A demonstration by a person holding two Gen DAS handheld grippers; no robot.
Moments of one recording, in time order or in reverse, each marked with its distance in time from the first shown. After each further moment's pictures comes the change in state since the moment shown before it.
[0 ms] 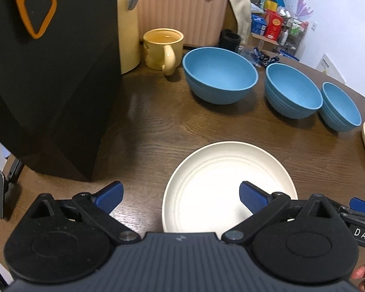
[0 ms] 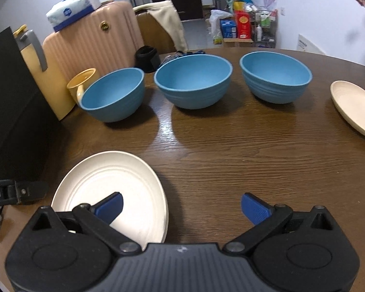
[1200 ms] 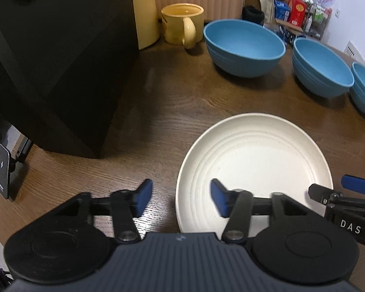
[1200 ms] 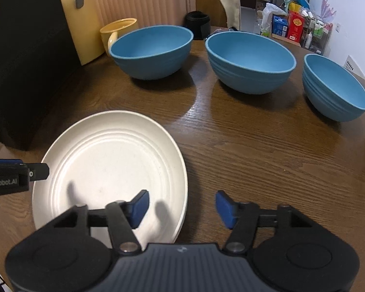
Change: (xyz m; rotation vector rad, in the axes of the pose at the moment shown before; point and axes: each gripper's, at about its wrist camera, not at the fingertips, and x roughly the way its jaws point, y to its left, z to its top) left arm 0.033 -0.003 -0.023 -0.031 0.058 0.137; right arm 0.058 0.031 0.002 -0.291 0.127 0.067
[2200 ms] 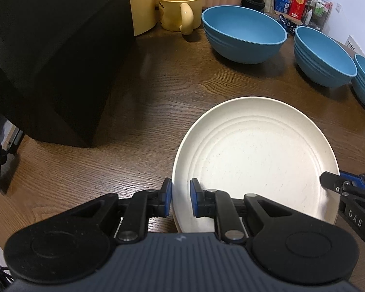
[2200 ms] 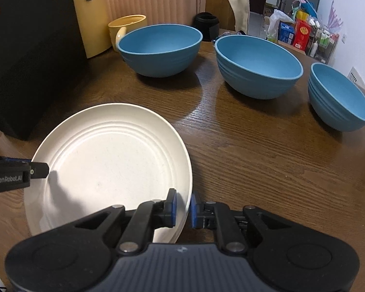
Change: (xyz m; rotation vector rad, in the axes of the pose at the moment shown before) left arm 0.017 -0.005 -0.006 0.008 0.056 -0.008; right arm 0.002 0.010 -0.004 -0.078 -0.001 -0.019
